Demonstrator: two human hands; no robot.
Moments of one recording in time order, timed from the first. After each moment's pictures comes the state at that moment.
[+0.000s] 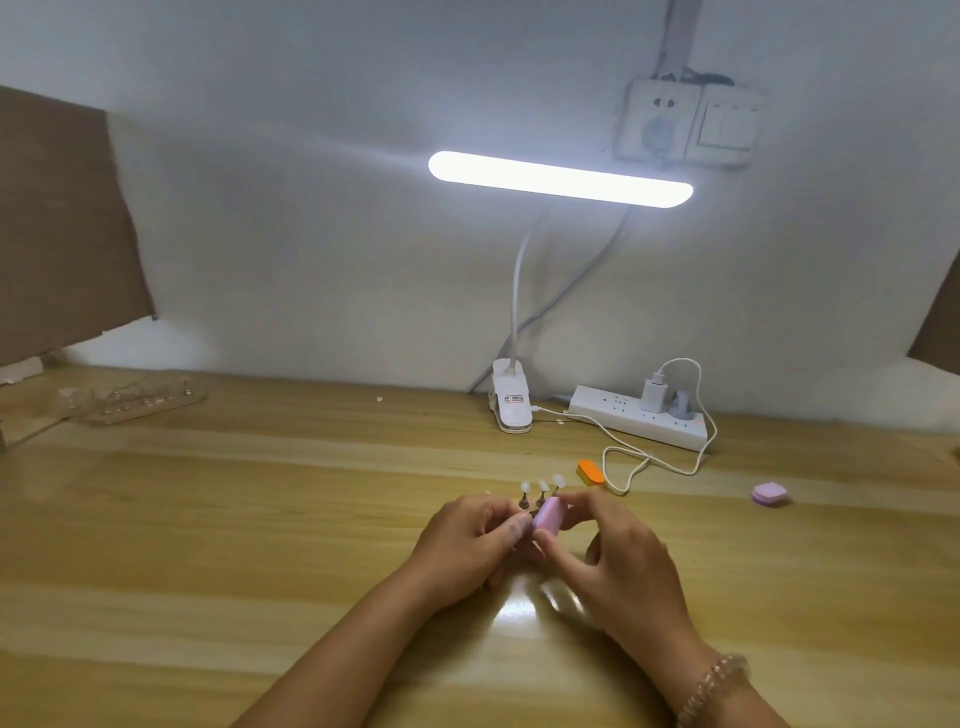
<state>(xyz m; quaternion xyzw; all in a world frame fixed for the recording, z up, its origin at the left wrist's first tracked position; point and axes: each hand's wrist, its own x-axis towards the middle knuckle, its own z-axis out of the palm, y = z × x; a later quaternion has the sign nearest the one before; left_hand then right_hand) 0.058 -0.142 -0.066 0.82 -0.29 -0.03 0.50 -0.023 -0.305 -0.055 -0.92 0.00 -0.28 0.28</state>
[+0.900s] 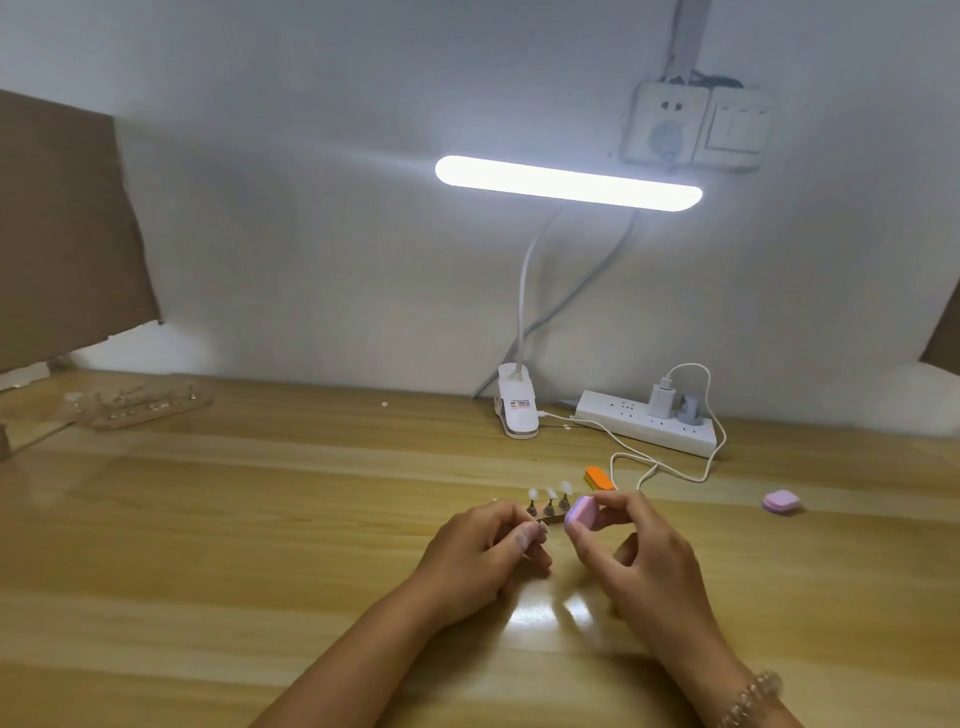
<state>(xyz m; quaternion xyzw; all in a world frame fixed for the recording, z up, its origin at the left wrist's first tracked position) 0.053 -0.141 -0.064 0.80 -0.28 -0.07 0.53 -0.020 -0.317 -0.057 -0.88 0.03 -0.30 0.37</state>
